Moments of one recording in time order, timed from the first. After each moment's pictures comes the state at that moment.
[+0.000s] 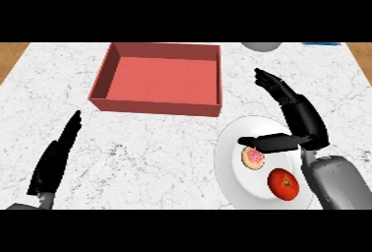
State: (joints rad) left arm -0.01 0.50 -0.27 -1.45 0.12 0.29 -0.03; right arm -0.32 -0.31 0.19 -1.48 -0.12 -0.01 -0.15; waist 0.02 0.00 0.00
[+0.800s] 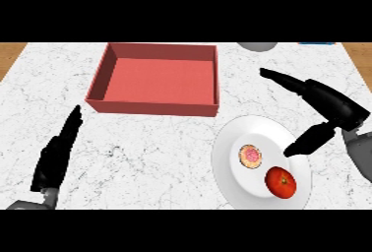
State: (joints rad) left arm -0.02 0.45 -0.24 -1.50 0.09 0.32 0.05; right arm -0.48 -0.64 0.29 -1.44 0.13 0.33 -0.13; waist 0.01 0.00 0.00
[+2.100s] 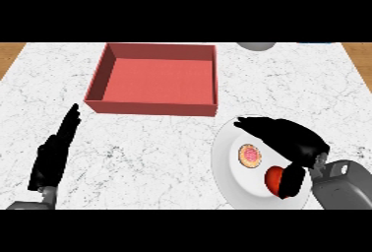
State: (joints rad) left arm -0.01 0.37 -0.13 -1.52 0.00 0.23 0.09; right arm -0.34 -0.50 0.42 -1.68 0.49 0.65 0.27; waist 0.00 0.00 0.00
